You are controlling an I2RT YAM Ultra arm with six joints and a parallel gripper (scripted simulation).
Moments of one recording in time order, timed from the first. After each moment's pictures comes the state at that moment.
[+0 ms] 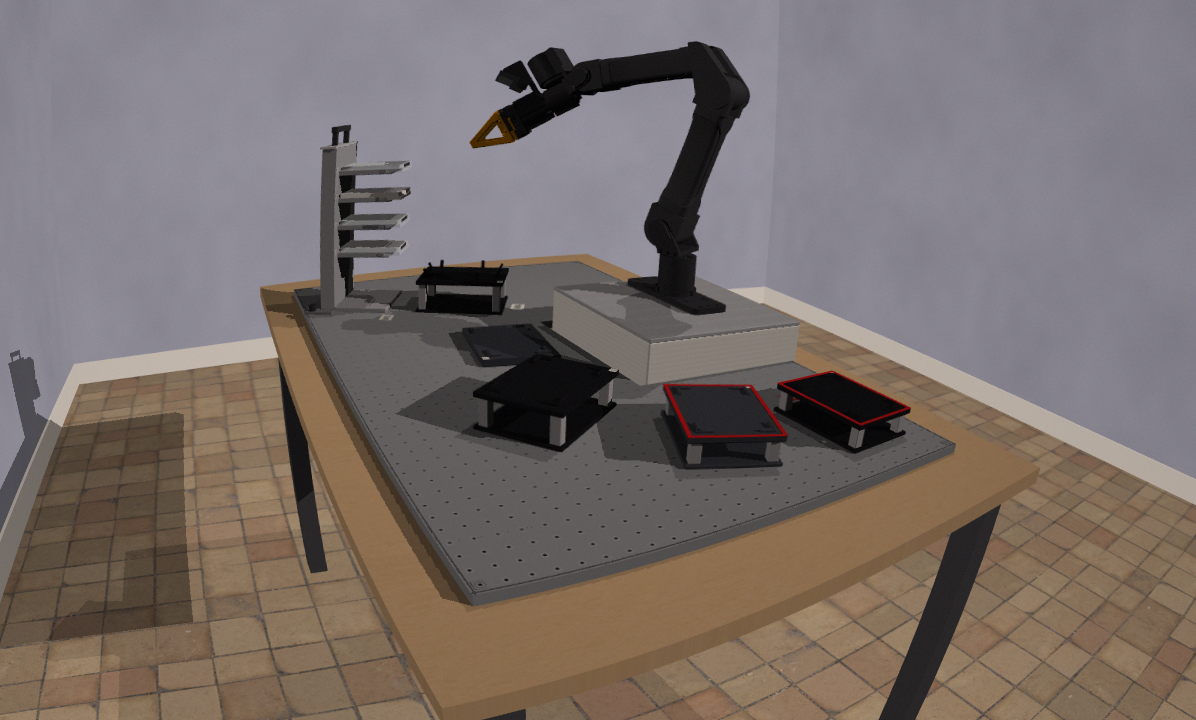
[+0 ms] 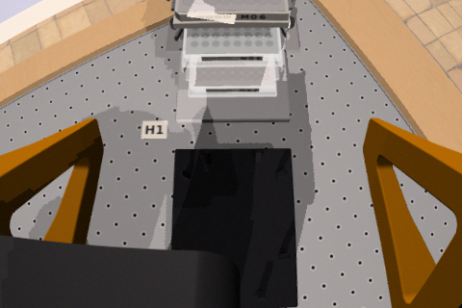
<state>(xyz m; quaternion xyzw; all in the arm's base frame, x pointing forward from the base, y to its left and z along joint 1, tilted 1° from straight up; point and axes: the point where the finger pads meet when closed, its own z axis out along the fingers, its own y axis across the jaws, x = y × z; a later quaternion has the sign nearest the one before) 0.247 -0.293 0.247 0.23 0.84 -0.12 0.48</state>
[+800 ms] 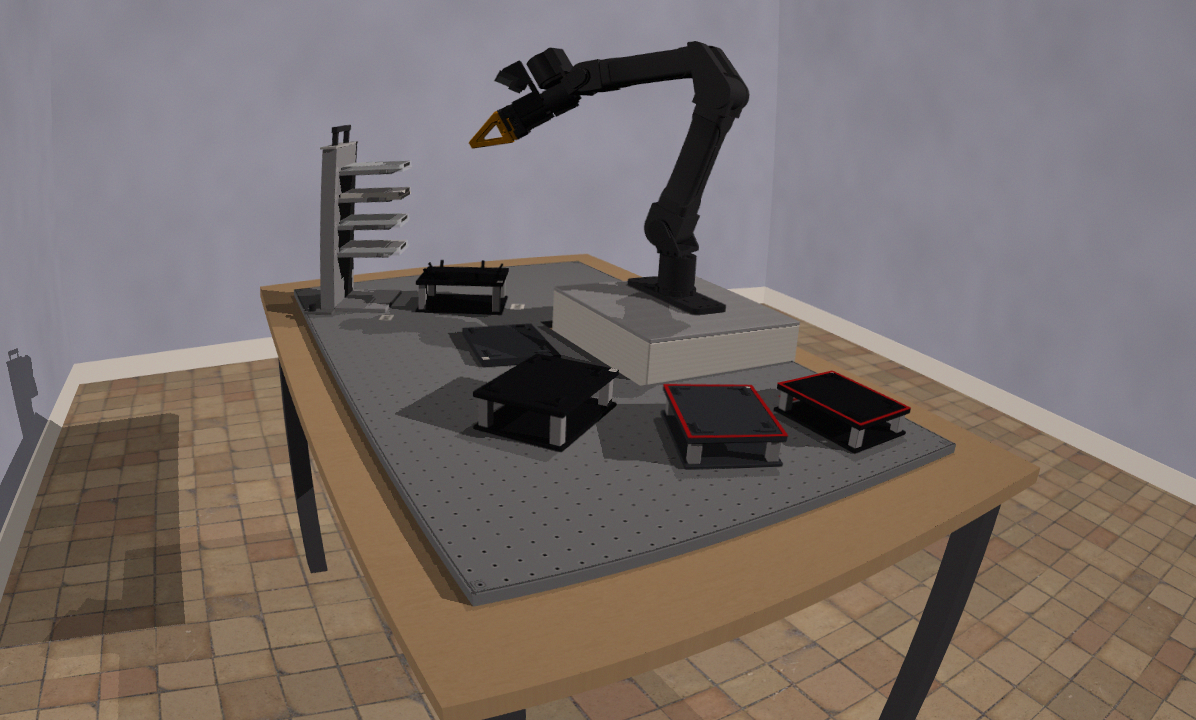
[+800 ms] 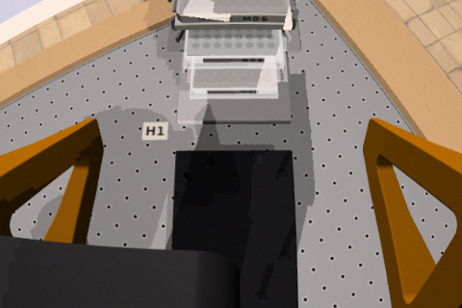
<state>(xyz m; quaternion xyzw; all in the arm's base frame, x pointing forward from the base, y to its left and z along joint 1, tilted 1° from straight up) 0.249 -0.293 0.247 0.23 0.84 -0.12 0.48</state>
